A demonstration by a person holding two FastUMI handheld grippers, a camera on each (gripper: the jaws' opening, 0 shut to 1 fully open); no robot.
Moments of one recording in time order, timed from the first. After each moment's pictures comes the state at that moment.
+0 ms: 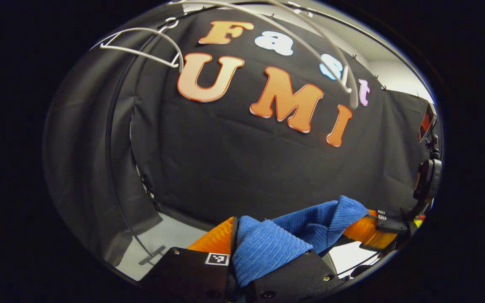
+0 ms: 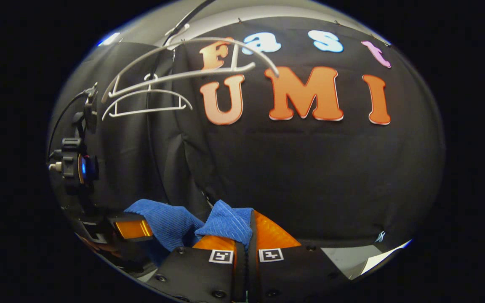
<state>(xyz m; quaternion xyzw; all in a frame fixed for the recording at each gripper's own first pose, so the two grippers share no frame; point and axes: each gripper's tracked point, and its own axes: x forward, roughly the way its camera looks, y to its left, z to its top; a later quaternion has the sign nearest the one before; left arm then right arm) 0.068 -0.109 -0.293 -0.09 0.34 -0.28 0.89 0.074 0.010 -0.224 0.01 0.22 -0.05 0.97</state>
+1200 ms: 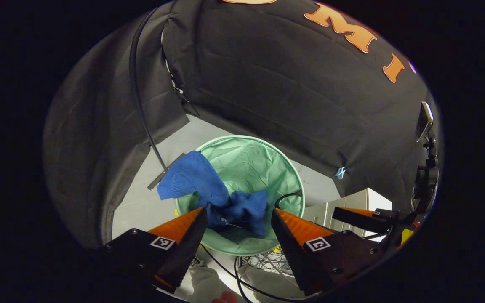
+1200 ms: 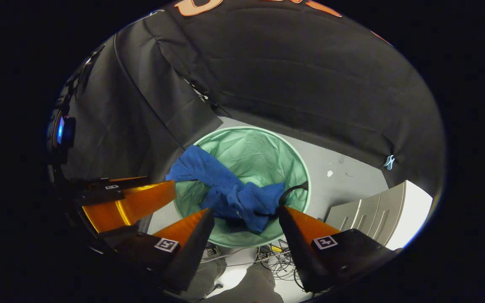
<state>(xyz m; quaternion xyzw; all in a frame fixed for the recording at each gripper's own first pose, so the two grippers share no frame) -0.079 -0.040 -0.509 -0.03 0.61 -0.19 0.77 -0.032 0.007 -0.509 0.07 0.54 -0.08 0.83</state>
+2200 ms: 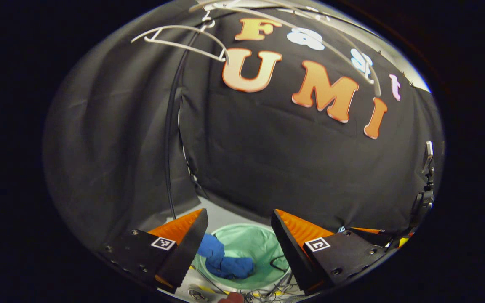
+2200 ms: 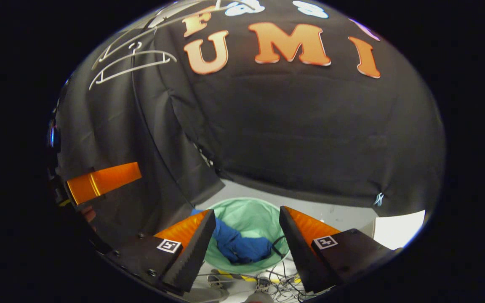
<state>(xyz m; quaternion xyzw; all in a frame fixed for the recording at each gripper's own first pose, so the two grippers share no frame) 0.039 -0.006 -0.258 -0.07 0.32 -0.15 0.93 0.018 0.004 -0.254 0.04 0.30 -0.09 0.95</state>
